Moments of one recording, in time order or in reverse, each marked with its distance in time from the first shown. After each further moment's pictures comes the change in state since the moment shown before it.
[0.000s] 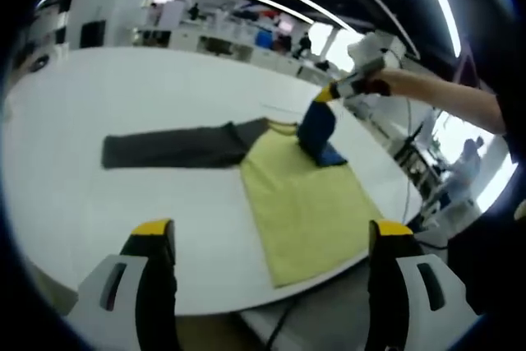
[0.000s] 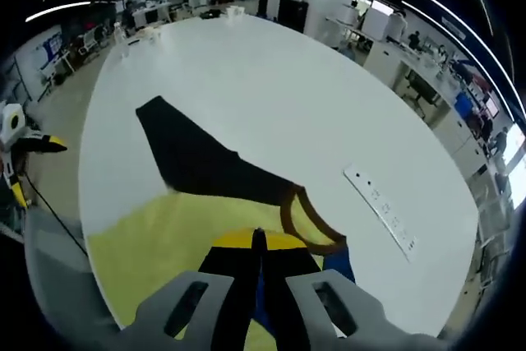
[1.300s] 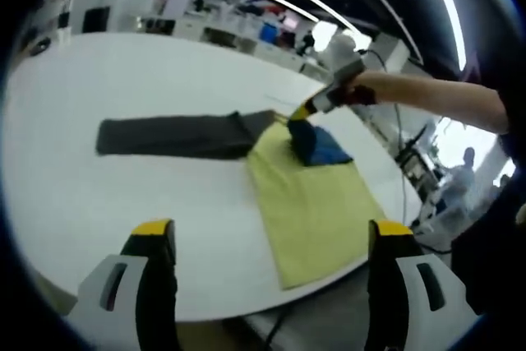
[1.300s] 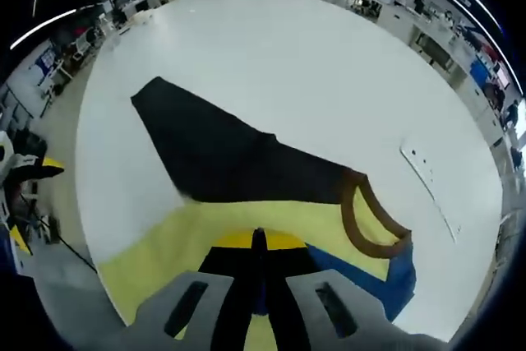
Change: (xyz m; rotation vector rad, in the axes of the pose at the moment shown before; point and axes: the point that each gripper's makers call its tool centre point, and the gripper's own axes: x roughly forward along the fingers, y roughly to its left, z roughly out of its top) left arm 0.019 0.020 -0.010 -0.053 0.022 -0.016; right arm 0.082 0.061 -0.005 0.103 0.144 0.084
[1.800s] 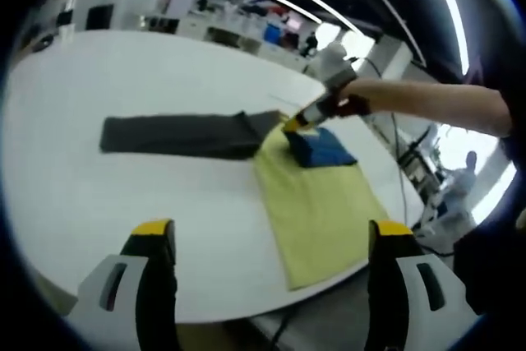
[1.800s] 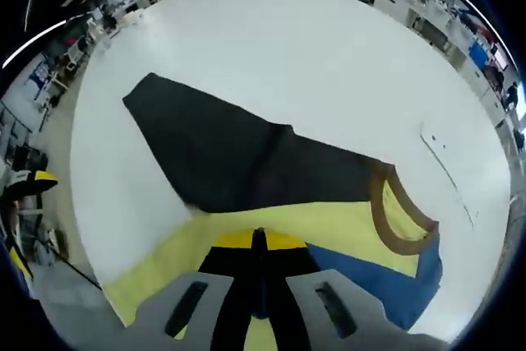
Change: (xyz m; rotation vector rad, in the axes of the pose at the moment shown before) left arm 0.000 0.010 0.000 -0.016 -0.003 0.014; right arm 0.034 0.016 -0.001 0.079 0.031 0.011
